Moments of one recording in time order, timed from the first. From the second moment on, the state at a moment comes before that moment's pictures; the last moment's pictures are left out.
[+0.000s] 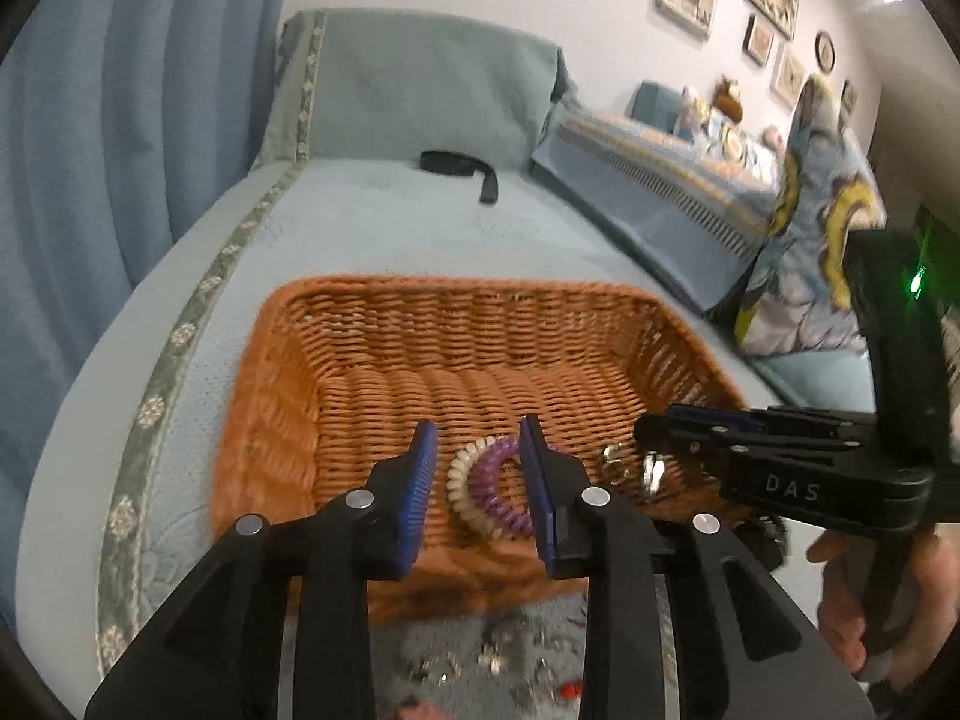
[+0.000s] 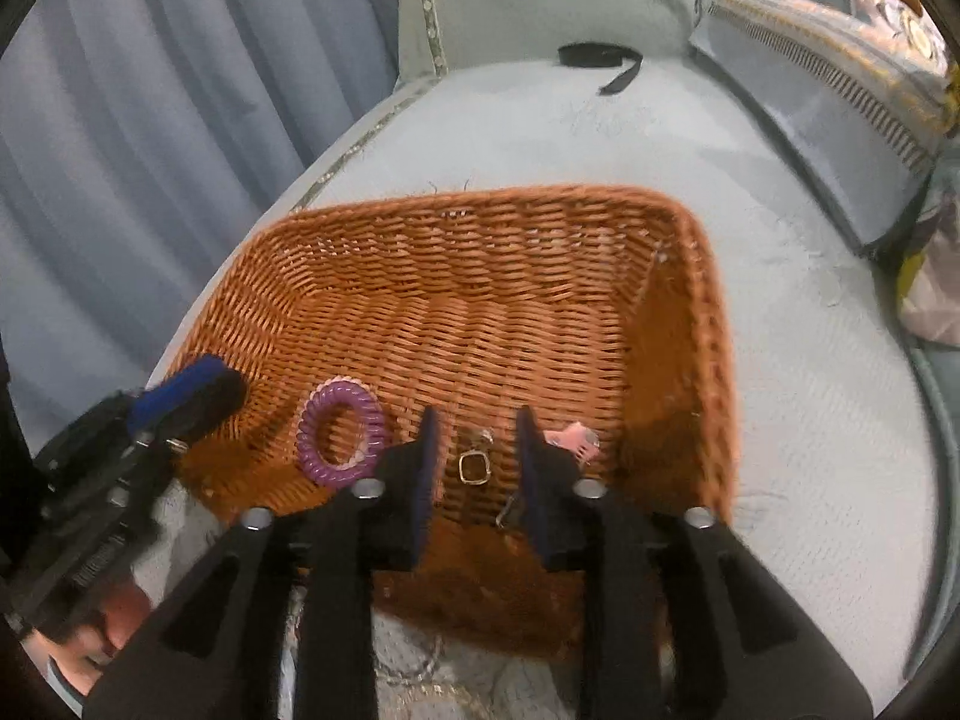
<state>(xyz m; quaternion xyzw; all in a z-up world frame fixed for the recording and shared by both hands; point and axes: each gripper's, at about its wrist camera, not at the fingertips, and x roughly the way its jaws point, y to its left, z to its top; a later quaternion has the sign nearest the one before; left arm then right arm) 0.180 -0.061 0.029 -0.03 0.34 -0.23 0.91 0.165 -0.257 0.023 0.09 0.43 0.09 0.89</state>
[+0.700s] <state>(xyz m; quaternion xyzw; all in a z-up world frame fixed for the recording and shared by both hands) 0.139 0.015 -0.029 -0.07 0.39 -0.25 0.88 0.036 -0.265 -0.015 0.12 0.40 0.09 0.90</state>
